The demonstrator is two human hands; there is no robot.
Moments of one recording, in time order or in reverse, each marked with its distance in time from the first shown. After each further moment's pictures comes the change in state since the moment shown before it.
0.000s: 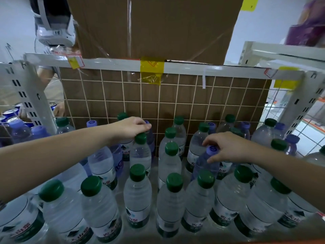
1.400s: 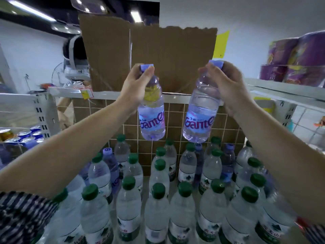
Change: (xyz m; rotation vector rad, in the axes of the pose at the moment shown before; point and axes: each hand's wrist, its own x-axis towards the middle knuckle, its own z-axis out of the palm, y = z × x) left_hand -0.039 0.152 -0.045 -0.759 0.530 0.648; right_hand -0.028 -0.055 -0.152 1.174 0.908 -0.409
